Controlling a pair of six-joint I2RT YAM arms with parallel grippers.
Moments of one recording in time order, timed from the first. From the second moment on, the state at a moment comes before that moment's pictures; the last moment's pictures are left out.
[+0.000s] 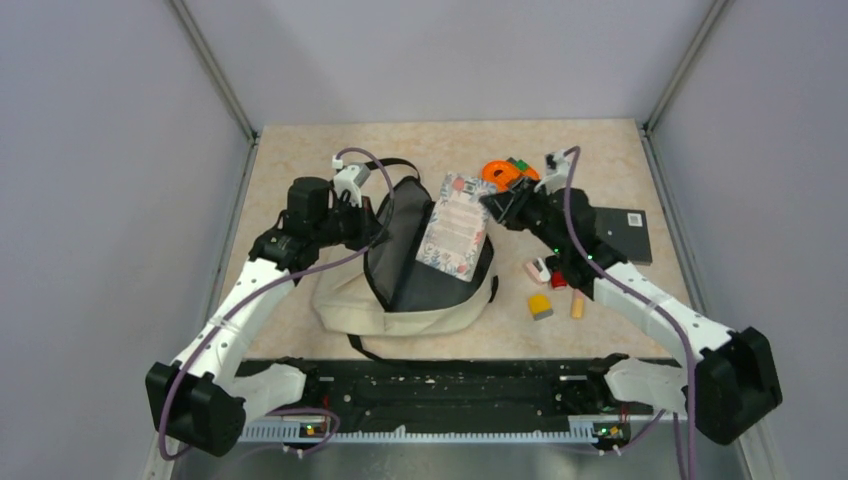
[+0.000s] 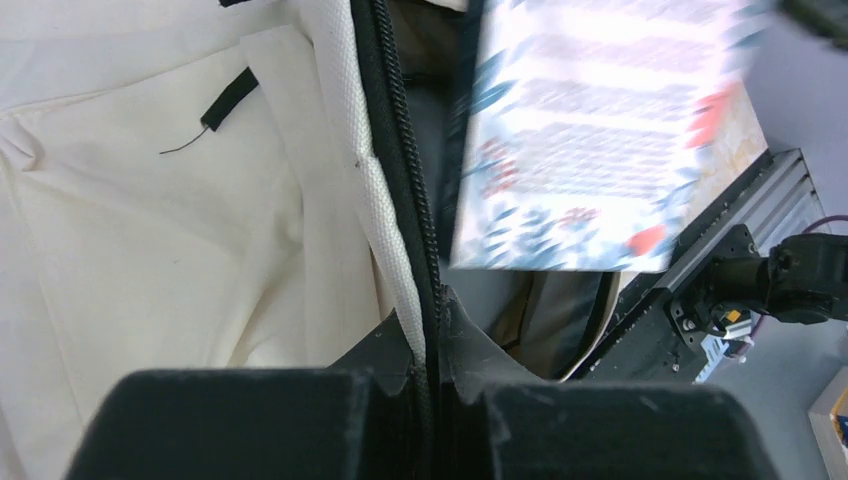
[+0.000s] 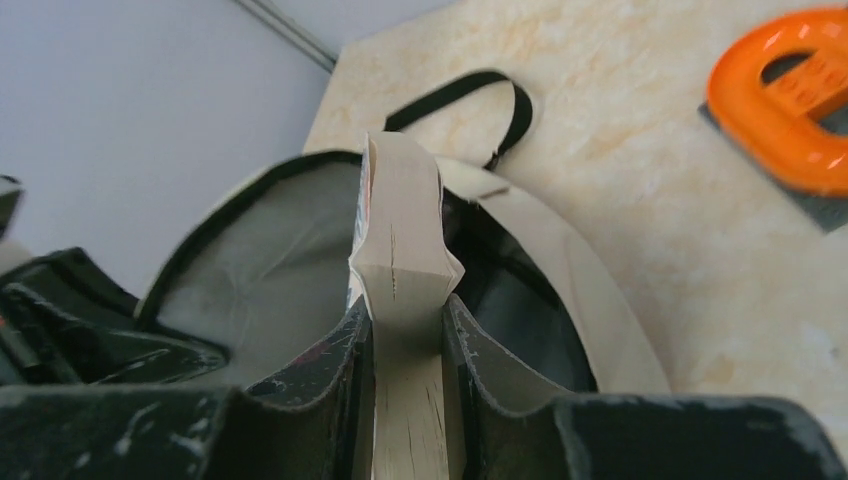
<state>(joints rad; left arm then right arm) -0.32 1.10 0.99 -0.45 0.47 -0.26 0.49 1.08 0.78 0.20 -0.07 0.68</state>
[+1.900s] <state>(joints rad) -0.32 1.07 0.95 -0.36 0.63 -0.26 0.86 1.93 0.93 0.61 0.24 1.06</state>
